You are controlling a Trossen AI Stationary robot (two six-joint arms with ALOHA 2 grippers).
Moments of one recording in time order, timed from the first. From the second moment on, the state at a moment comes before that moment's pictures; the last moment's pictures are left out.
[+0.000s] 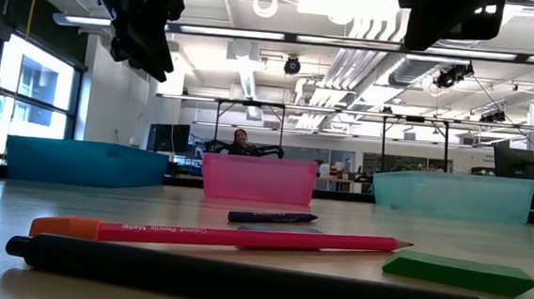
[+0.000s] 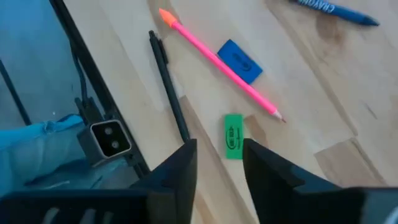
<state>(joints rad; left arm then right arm) 0.35 1.08 0.91 -0.75 -0.09 -0.33 0.53 1.87 1.54 -0.78 0.04 1.07</state>
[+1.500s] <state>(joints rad) 0.35 1.08 0.91 -0.75 -0.12 -0.36 0.59 2.07 1.54 -0.73 0.12 1.11</state>
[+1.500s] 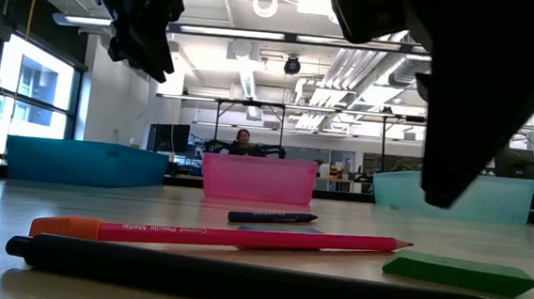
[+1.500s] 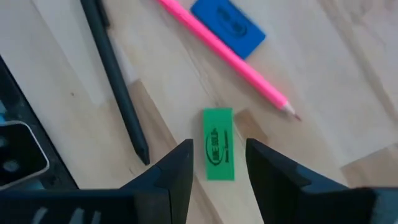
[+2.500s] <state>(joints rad) 0.35 1.08 0.91 -0.76 -0.12 -0.36 0.61 2.15 1.54 -0.71 0.14 1.11</state>
